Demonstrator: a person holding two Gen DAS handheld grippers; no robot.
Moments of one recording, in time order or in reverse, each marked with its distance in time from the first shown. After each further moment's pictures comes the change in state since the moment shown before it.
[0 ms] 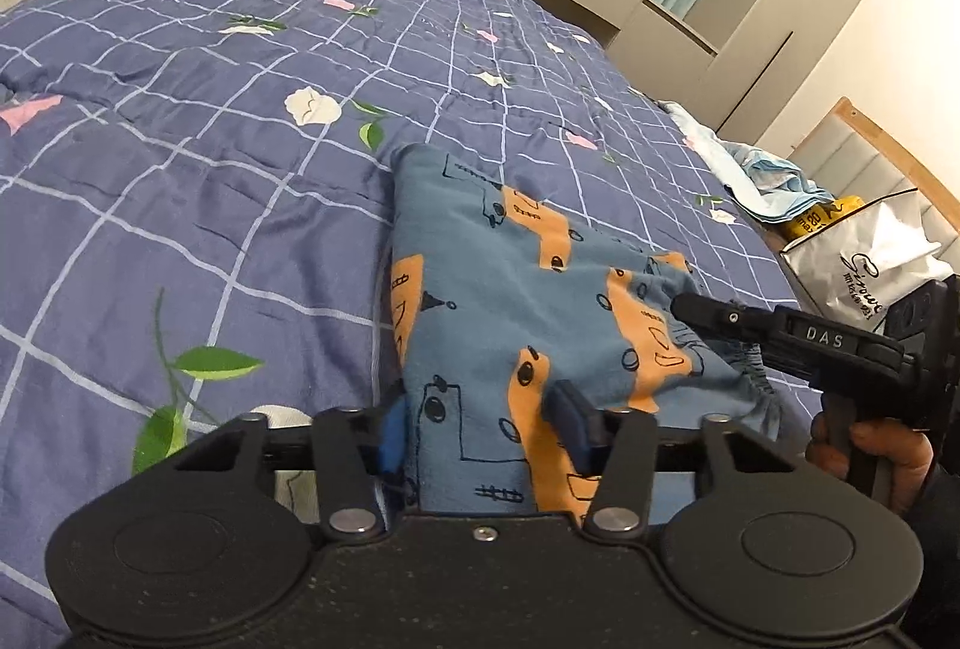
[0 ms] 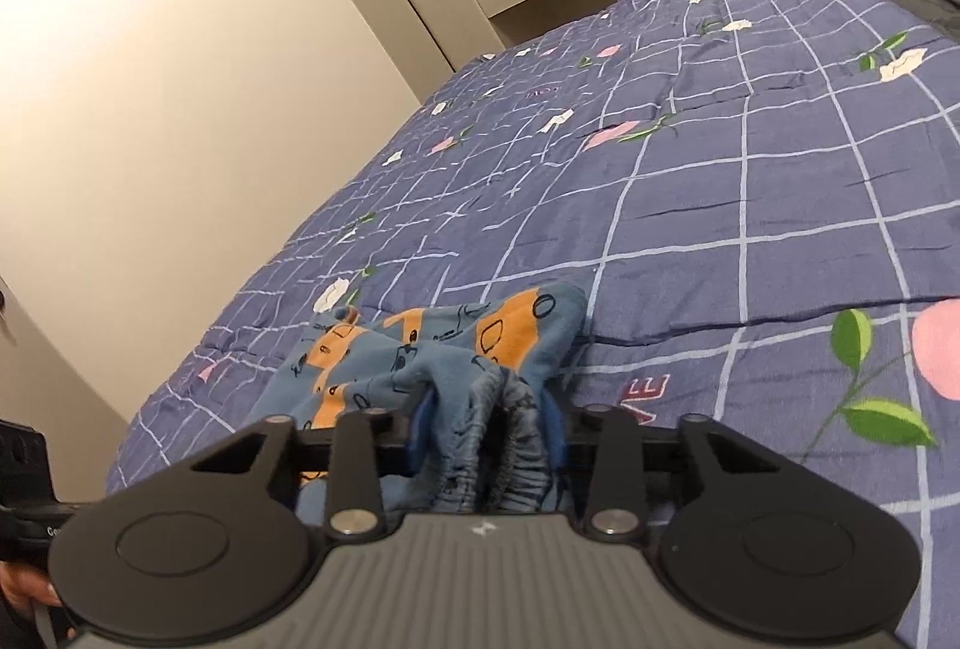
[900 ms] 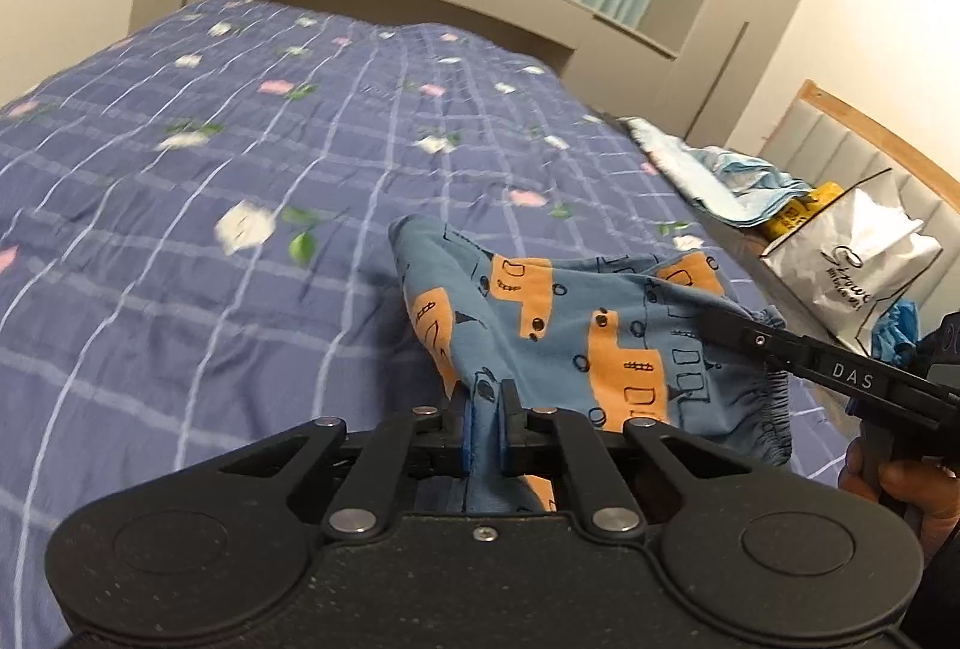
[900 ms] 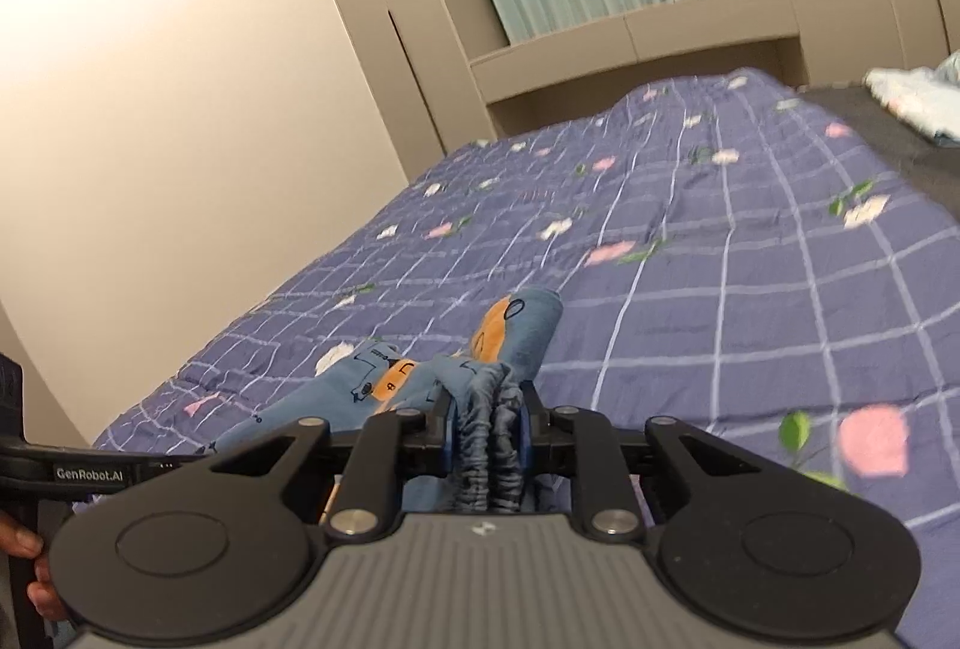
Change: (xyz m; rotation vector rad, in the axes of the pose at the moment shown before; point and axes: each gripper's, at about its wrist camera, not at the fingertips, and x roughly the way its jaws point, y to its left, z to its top) left arm -0.003 -0.045 0.043 0.154 -0.071 -0.016; right arm -0.050 0.044 0.005 -0.117 -0.211 -0.101
